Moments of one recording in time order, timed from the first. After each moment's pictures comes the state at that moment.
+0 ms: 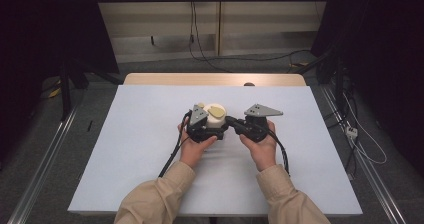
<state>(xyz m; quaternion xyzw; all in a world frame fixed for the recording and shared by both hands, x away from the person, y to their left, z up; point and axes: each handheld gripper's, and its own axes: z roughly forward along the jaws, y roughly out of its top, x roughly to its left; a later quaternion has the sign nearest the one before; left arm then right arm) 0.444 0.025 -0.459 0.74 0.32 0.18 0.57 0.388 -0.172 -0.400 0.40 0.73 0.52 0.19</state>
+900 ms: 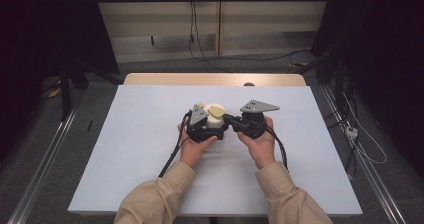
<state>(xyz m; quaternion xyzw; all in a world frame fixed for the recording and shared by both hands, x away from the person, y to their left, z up) 0.444 0.025 -0.459 0.74 0.32 0.18 0.57 0.392 -0.165 -0.387 0.39 0.75 0.51 0.19</state>
